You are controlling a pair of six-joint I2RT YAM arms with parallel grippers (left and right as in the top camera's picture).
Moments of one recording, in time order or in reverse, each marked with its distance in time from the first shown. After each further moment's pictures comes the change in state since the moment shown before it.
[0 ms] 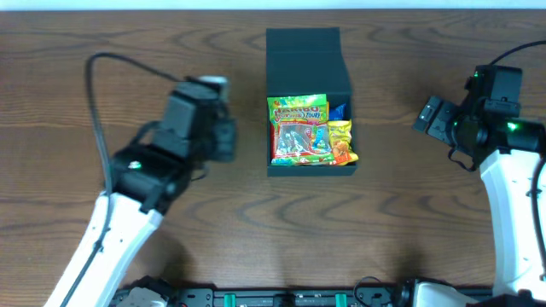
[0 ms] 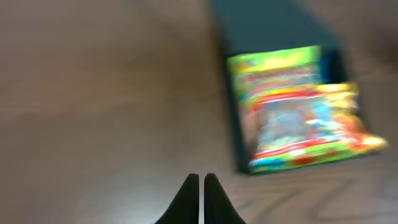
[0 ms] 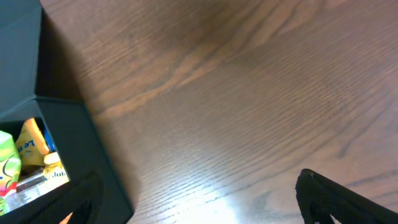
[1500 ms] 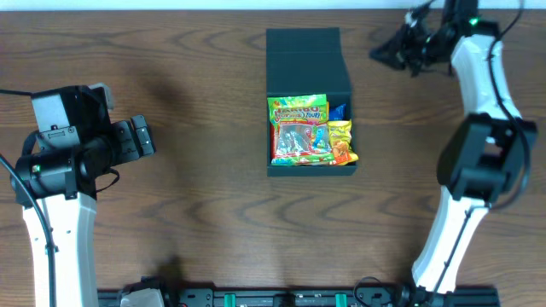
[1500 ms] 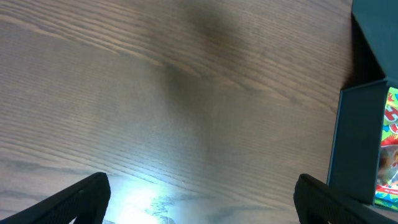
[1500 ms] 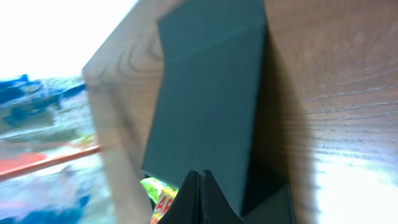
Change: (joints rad) left arm 0.596 -0.017 0.000 -0.121 0.171 0.207; right arm 0.001 0.981 0.843 -0.037 -0.917 0.039
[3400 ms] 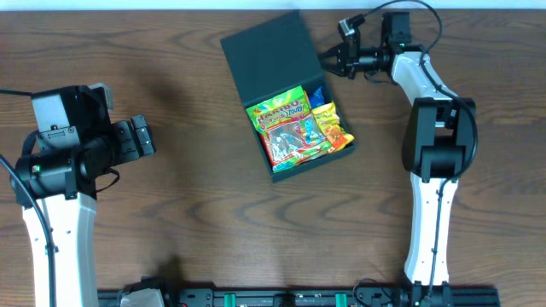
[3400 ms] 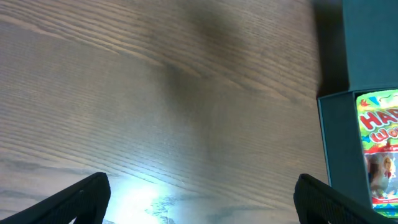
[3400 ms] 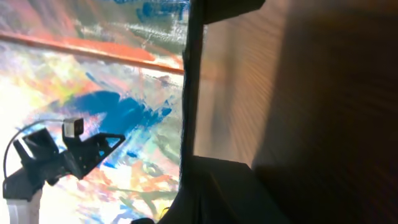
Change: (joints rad) left arm 0.000 0.000 0.000 0.000 0.000 0.000; right arm 0.167 0.212 -0.002 0.500 -0.595 0.012
